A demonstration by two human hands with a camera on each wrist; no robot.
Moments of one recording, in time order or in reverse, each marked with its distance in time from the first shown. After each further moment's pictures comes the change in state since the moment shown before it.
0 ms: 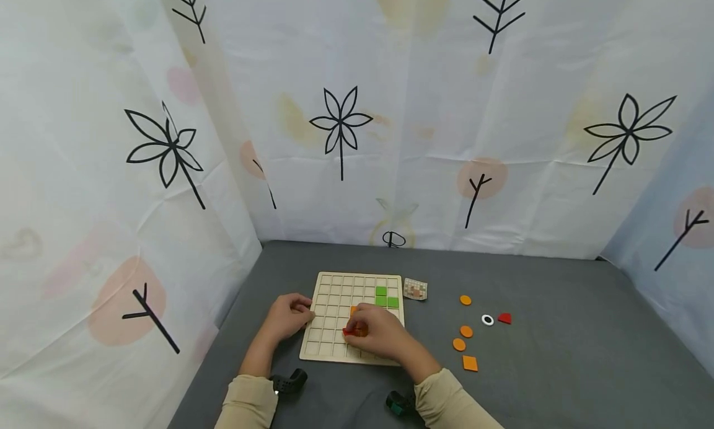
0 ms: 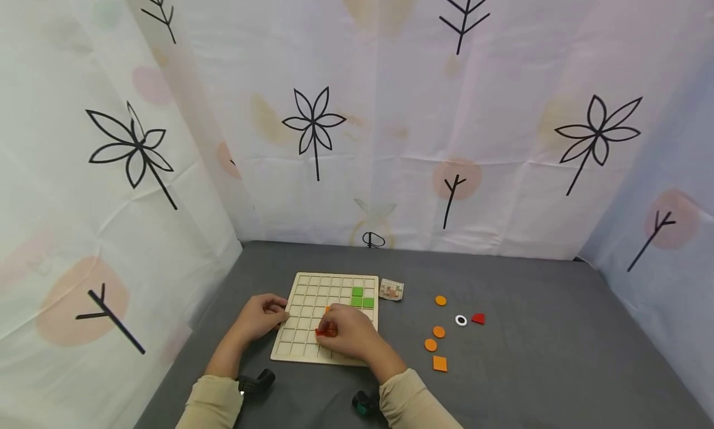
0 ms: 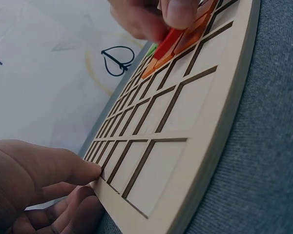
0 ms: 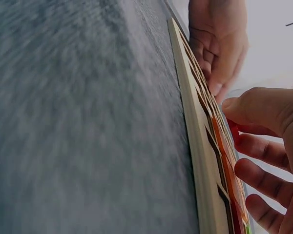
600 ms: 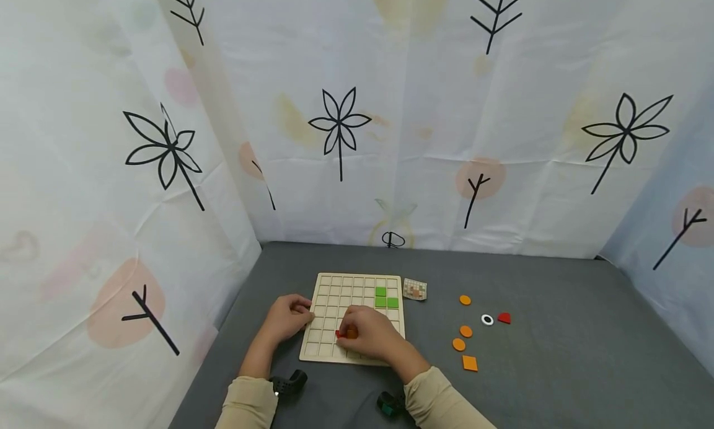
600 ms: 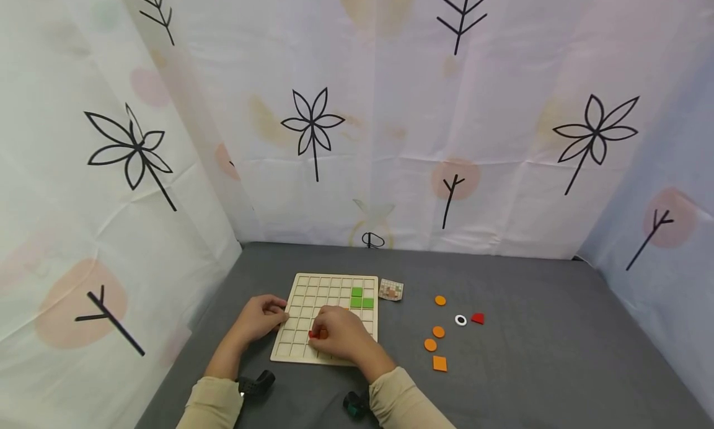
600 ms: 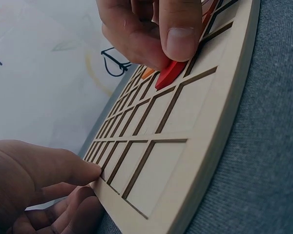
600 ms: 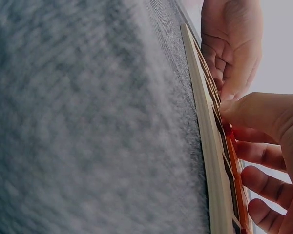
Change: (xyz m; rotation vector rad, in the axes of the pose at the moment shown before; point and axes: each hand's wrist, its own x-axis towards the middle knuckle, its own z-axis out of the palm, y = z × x) left_hand -0.001 0.002 0.001 0.006 0.014 -0.002; right_hand 0.012 -0.009 0.011 -0.083 -0.047 0.008
